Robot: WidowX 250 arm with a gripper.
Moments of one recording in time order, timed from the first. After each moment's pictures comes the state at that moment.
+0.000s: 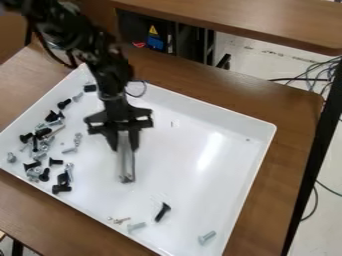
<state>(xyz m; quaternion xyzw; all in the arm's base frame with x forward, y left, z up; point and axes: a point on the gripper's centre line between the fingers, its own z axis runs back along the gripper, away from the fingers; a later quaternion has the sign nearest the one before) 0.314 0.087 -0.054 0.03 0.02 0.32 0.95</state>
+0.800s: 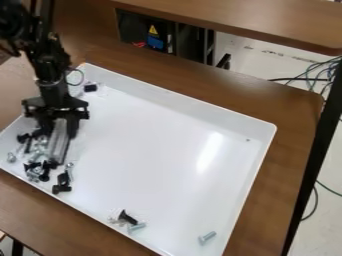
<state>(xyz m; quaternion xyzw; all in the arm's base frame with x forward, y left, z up) 0.290 0.163 -0.046 0.05 0.06 0.26 0.96</state>
